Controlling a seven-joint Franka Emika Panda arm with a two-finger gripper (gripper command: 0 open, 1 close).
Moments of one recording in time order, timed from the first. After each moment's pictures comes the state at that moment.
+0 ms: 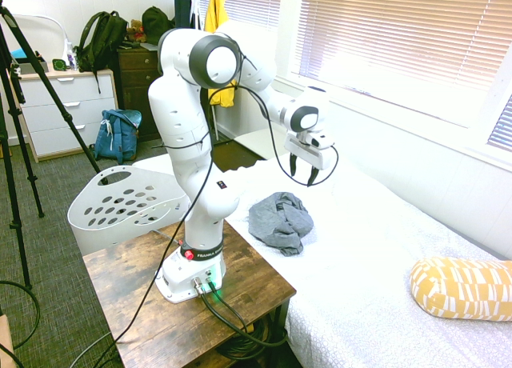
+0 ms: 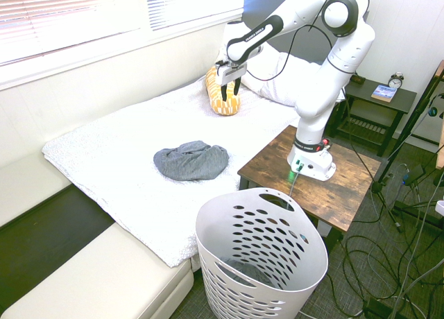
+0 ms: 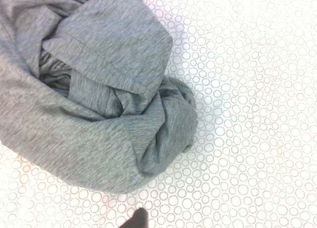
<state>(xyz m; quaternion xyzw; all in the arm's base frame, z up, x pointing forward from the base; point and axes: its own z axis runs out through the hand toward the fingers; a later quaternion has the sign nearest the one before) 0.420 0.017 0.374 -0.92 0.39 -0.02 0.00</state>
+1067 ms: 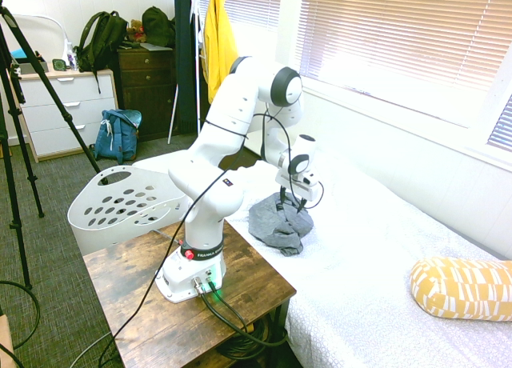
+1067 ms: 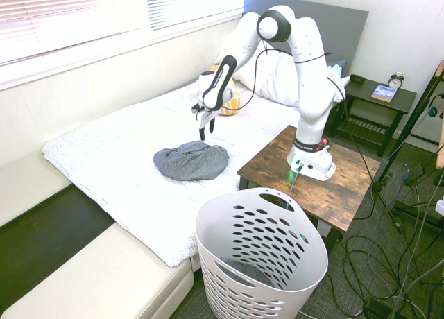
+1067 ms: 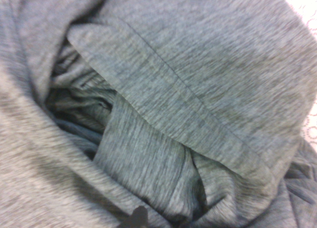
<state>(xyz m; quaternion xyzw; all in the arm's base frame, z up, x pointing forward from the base) 0.510 0.106 0.117 -0.96 0.29 0.01 0.02</state>
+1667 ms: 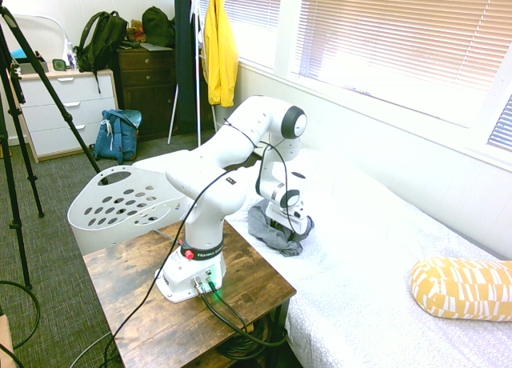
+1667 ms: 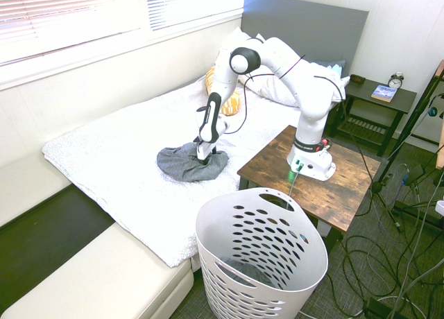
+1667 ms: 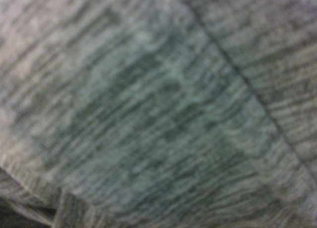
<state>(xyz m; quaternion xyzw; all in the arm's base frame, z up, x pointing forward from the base) 0.505 0.116 -0.027 -0.96 0.26 0.06 -0.01</state>
